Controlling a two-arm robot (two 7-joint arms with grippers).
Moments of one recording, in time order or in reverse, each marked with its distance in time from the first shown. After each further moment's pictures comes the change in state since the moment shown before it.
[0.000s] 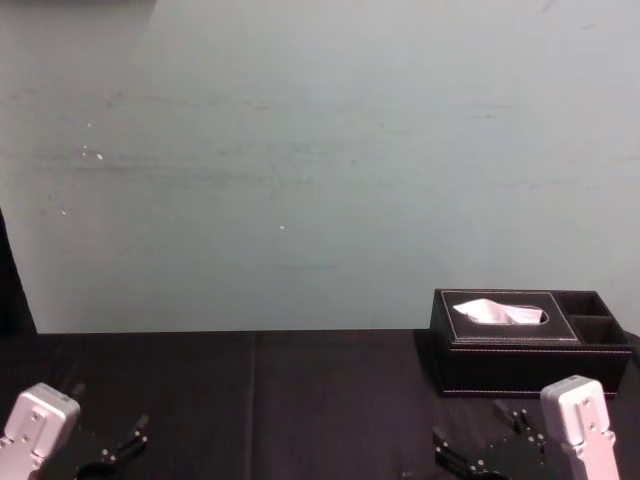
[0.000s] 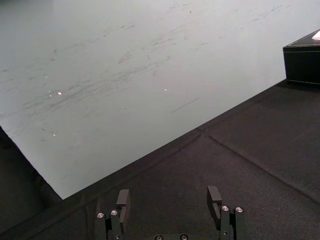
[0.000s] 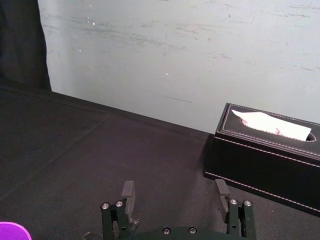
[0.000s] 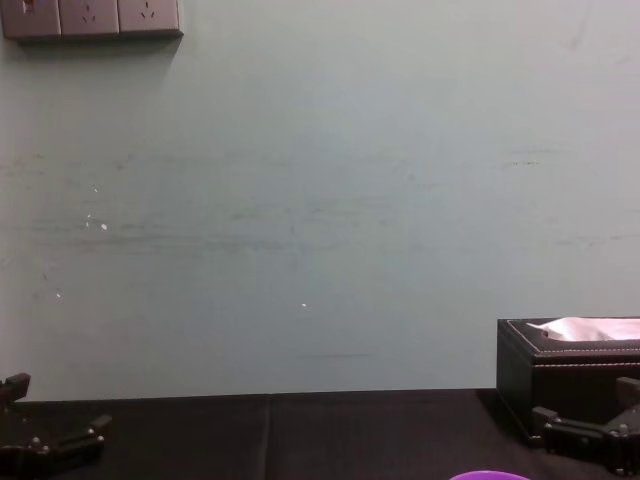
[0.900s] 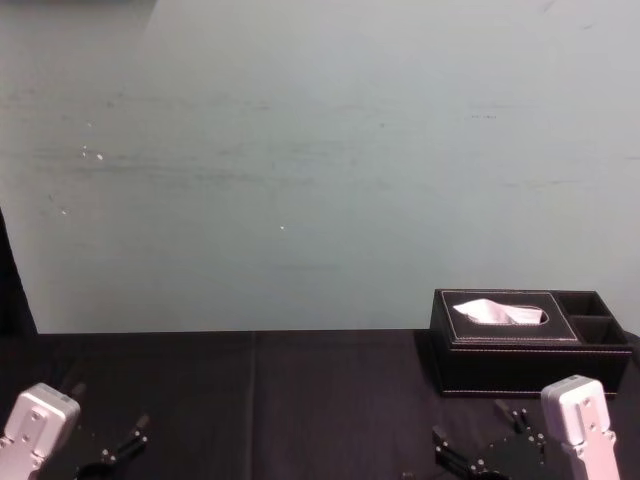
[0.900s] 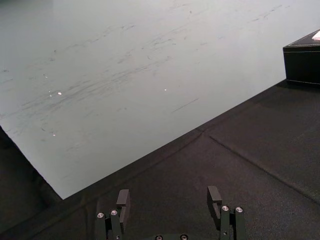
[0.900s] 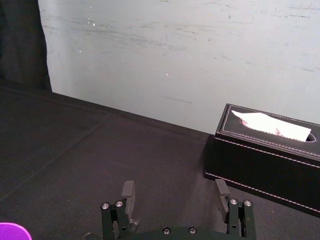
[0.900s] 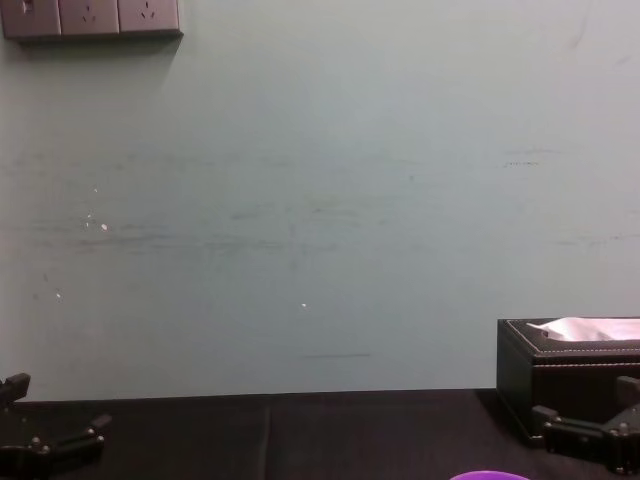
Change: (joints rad) left arm 0.000 0.000 0.000 0.000 0.000 0.000 0.000; right arm 0.000 0.000 0.000 -0.001 0.001 -0.002 0.000
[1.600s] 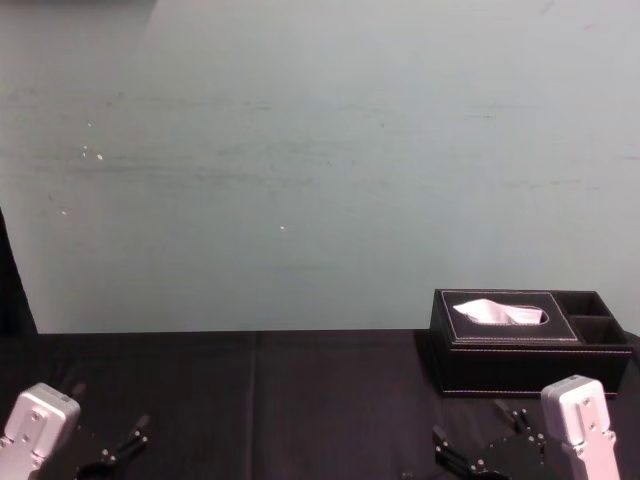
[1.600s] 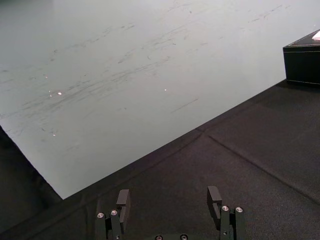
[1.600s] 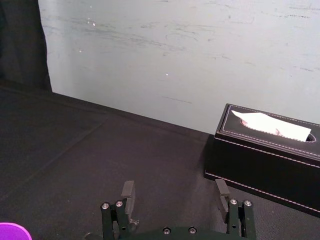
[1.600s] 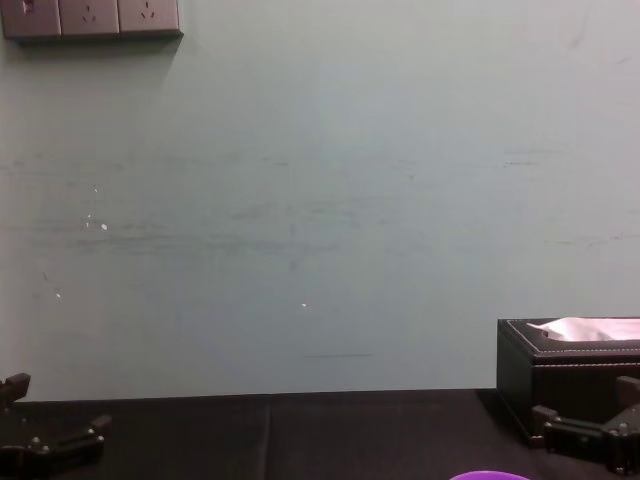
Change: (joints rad) left arm 0.000 0.000 0.000 0.000 0.000 0.000 0.000; right arm 0.000 0.000 0.000 0.000 0.000 0.000 0.000
